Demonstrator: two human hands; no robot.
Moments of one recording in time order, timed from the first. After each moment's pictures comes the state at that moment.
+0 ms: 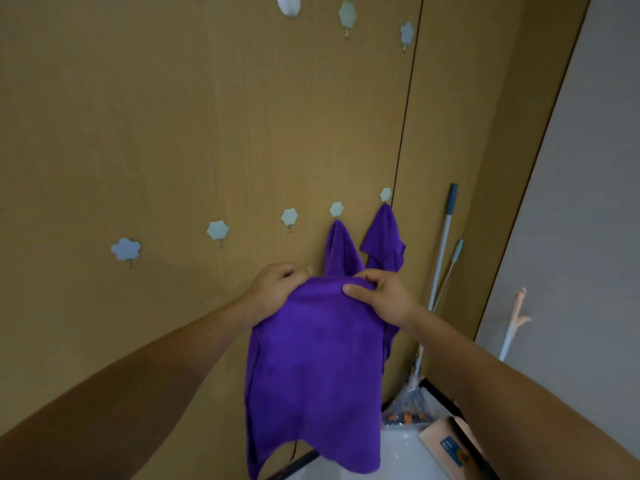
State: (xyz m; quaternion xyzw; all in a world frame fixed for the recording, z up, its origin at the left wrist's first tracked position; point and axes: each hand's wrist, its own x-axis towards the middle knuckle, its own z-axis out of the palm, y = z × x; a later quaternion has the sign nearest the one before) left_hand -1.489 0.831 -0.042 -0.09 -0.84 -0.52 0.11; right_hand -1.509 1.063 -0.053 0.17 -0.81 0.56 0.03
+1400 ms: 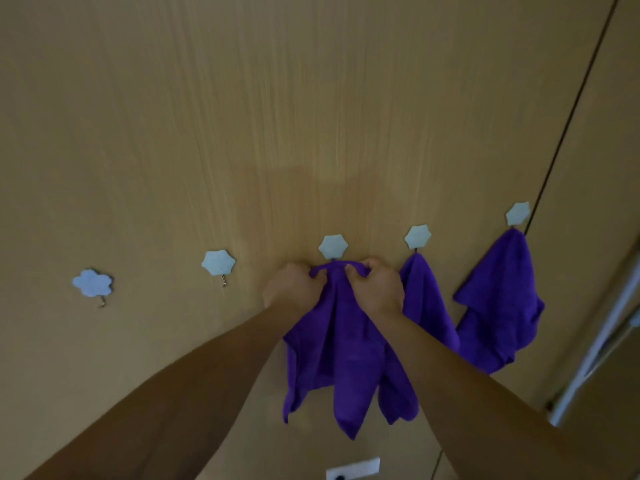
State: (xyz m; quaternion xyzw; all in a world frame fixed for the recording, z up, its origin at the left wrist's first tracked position) left_hand -1.744 0.781 -0.078 0.22 -0.93 -0.21 0.18; right_hand -1.806 0.924 -0.093 0.14 -0.87 0.46 0.12
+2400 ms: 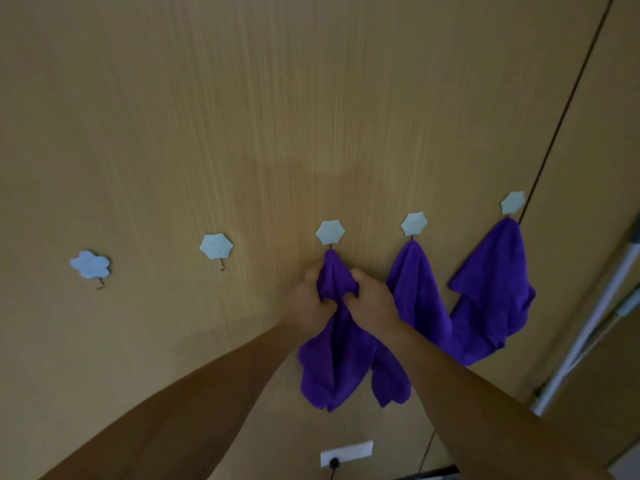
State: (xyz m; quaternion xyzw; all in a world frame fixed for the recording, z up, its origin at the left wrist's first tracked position) left_hand -1.714 0.813 -0.121 0.08 -0.90 -0.37 0.23; right_hand -1.786 0.943 -0.127 0.29 -0.86 0.41 0.03
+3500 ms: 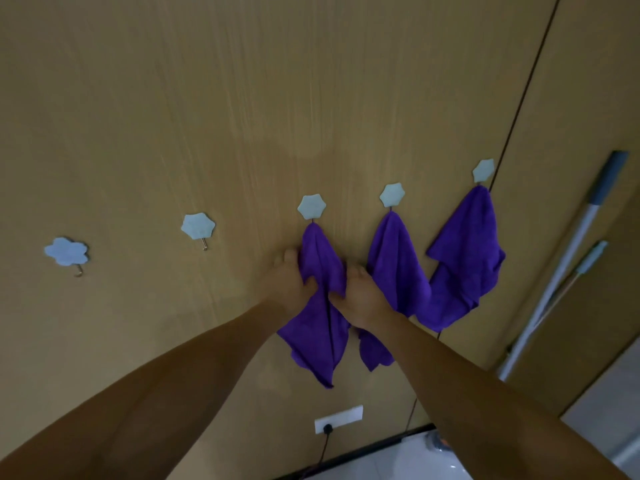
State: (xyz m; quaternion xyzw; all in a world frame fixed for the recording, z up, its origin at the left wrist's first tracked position) left_hand -1.707 0.806 -0.131 0.15 -0.94 -0.22 0.20; right_hand -1.762 0.962 -0.150 0.27 -0.92 0.29 0.01
